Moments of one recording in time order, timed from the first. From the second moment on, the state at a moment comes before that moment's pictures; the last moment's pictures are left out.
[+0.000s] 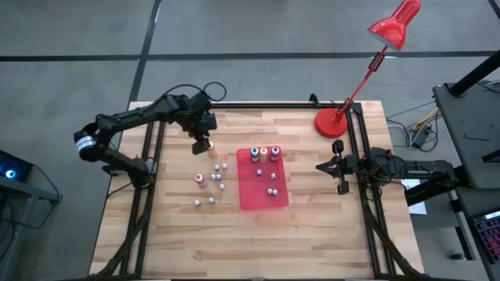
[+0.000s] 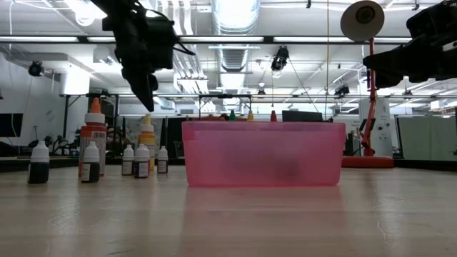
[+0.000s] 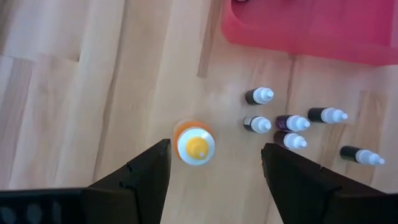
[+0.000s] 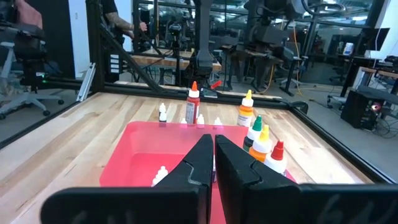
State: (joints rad) left arm 0.57 1.38 1.14 -0.98 0.23 0.32; right arm -0.02 0.01 0.01 0.01 -0.05 -0.06
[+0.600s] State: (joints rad) left arm 0.57 1.48 1.14 -0.97 0.14 0.33; right arm -0.02 0.01 0.01 0.01 -0.05 -0.06
